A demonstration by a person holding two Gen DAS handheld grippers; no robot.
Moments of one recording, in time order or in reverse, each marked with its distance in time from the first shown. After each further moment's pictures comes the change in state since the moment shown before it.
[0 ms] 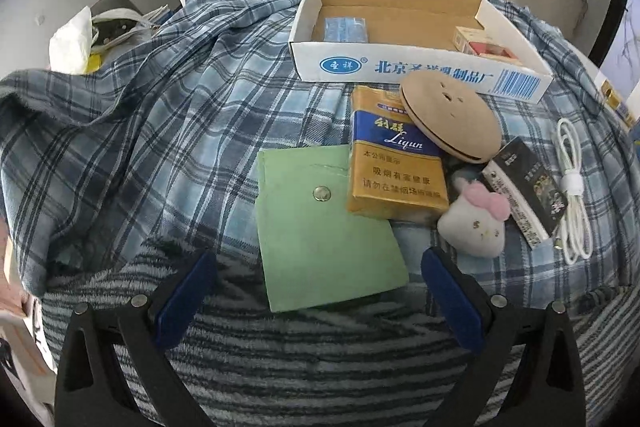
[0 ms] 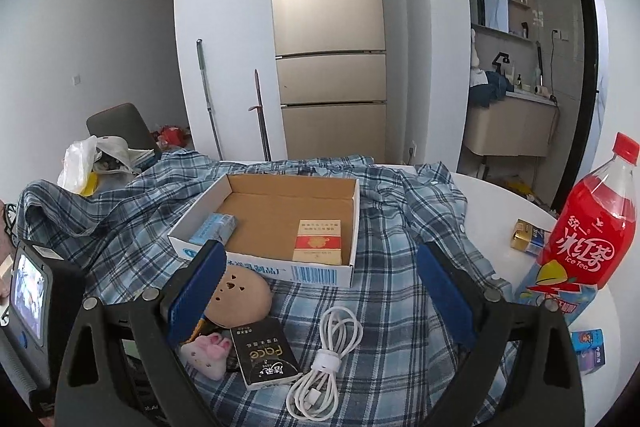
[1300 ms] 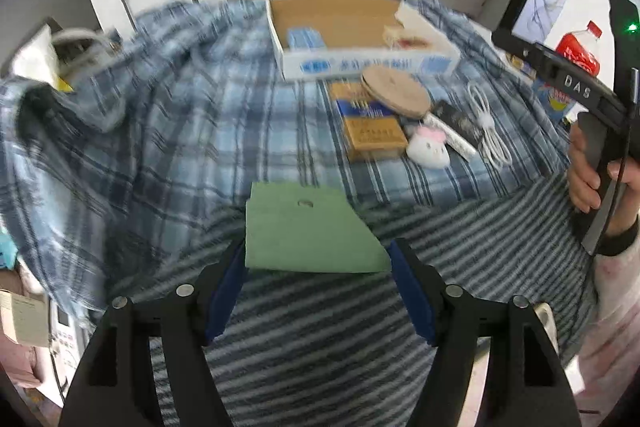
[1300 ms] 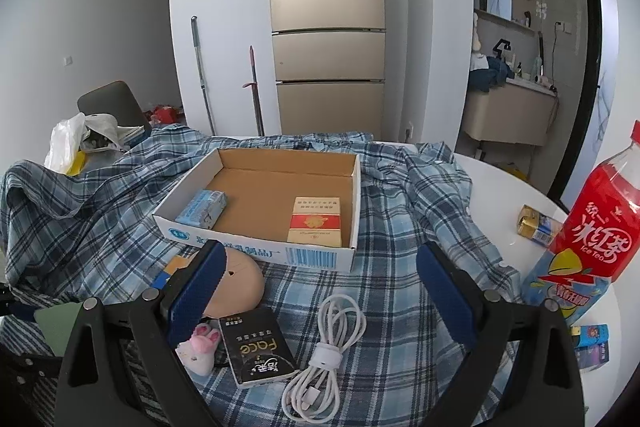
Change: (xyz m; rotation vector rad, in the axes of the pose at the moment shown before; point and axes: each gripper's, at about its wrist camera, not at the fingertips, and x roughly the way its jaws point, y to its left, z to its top) left arm -0.064 0.076 -0.030 0.190 -0.034 -0.298; right arm 0.026 0.008 -0.007 -0.025 0.086 -0.016
